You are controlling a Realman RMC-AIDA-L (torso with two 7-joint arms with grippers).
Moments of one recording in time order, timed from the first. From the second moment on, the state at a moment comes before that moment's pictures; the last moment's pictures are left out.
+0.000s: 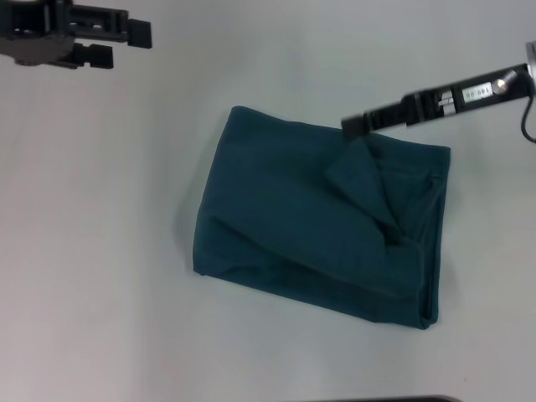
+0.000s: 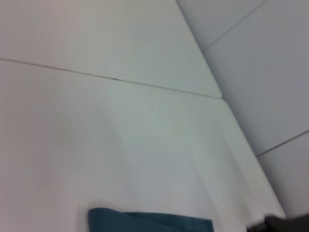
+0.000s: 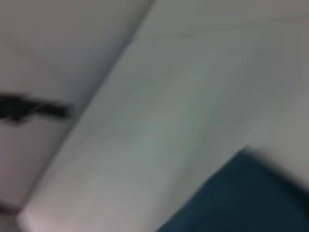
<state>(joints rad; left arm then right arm) -0.64 -2.05 -2.49 -1.28 -0.91 1.84 -2.69 0.67 1.92 -1.01 -0.65 -1.94 -1.57 2.22</state>
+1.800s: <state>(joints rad) -0.58 -2.02 -2.41 -1.21 -0.95 1.94 -2.56 0.65 1.95 -0.92 -0.93 -2.37 -1.99 2.38</state>
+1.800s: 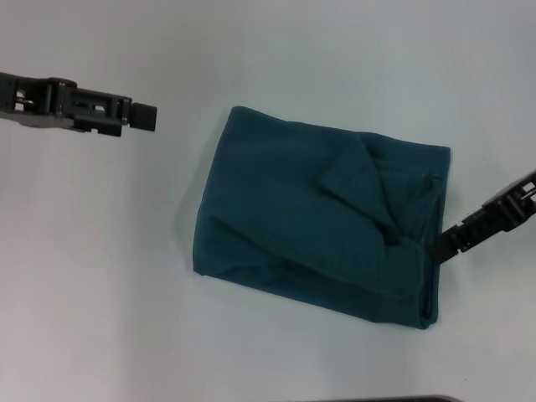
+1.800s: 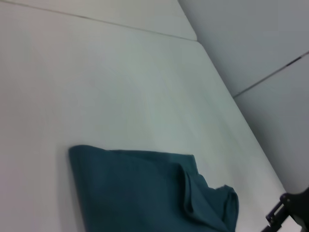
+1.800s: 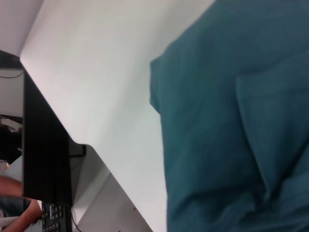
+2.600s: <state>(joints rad) -0.59 -2.01 -2.41 -1.18 -0.95 1.89 -2.56 0.63 2.00 -0.90 -0.86 -2.35 -1.98 2.40</state>
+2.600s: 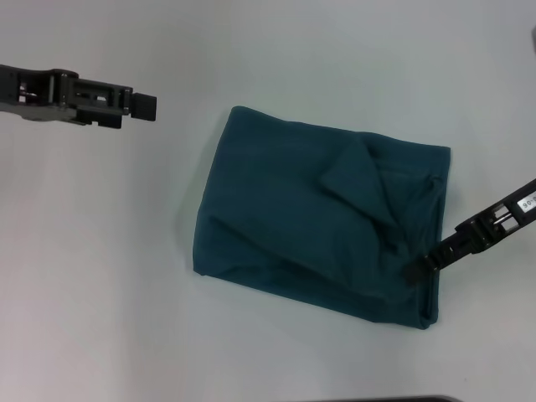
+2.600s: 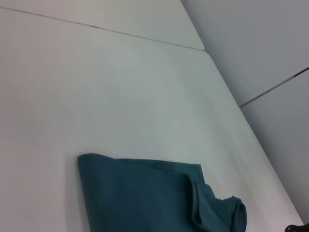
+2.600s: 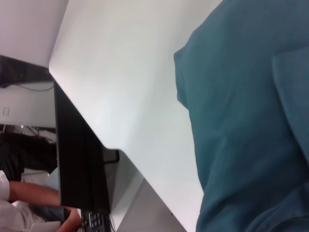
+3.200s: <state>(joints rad) -0.60 -2.01 -2.41 -1.18 -0.95 1.88 -2.56 0.64 1.98 -0.76 -0.85 -2.34 -1.95 2.40</state>
